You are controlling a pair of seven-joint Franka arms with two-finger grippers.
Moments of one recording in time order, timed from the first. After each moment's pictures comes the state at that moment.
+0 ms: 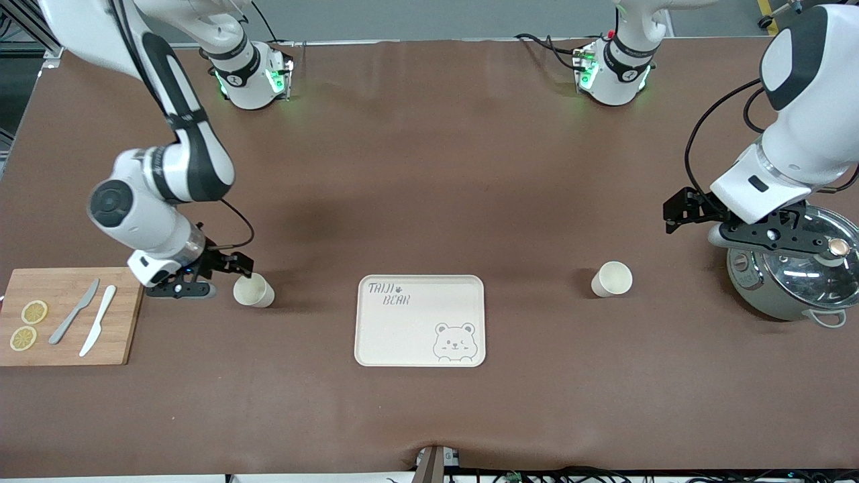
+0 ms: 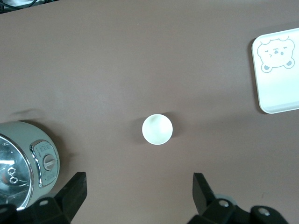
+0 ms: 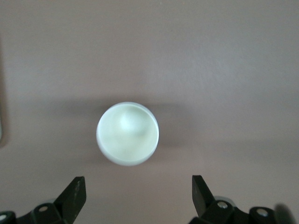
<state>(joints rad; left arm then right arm) -0.02 0.12 -0.16 -1.61 0.04 1.80 0.01 0.16 0.26 -0.04 -1.93 0.08 2.17 0.07</state>
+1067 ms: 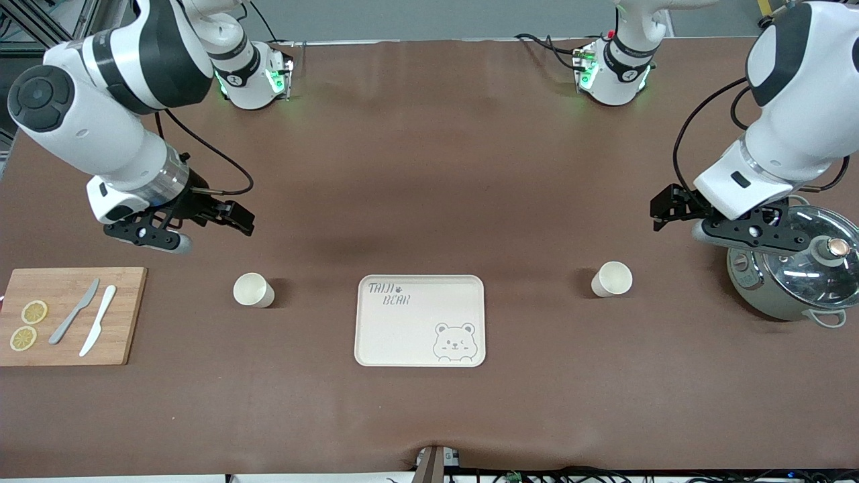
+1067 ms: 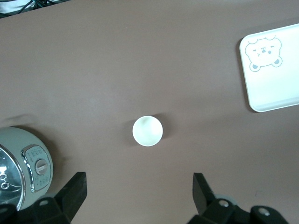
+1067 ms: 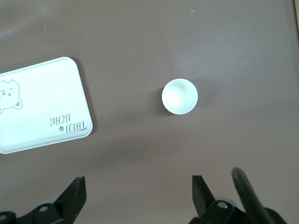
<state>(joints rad) -0.02 0.12 -0.20 -1.60 0.04 1.81 0.00 0.27 0.09 -0.02 -1.77 0.09 1.89 0.44</state>
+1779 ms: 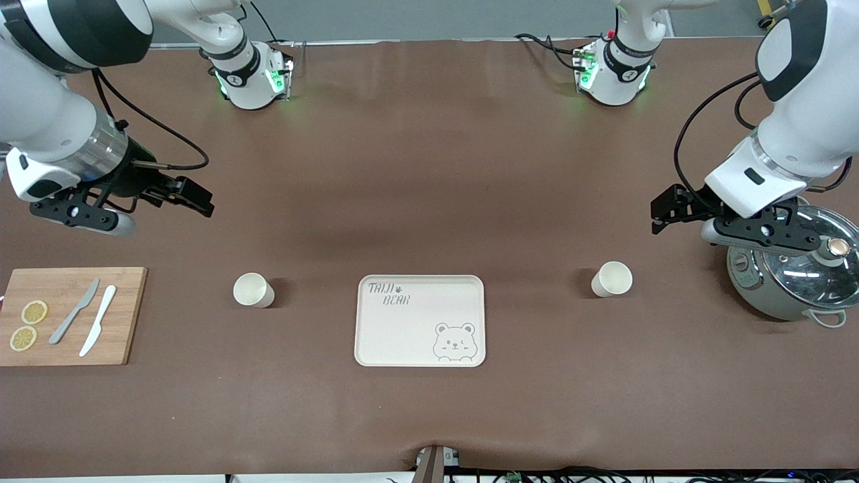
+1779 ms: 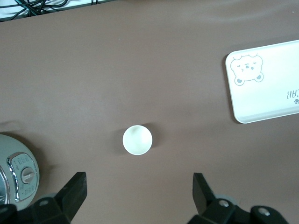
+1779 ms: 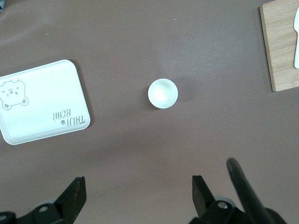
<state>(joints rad) 0.00 0.12 -0.20 -1.59 -0.02 1.83 0.00 0.22 0.09 -0.03 -1.57 0.08 1.65 0.42</state>
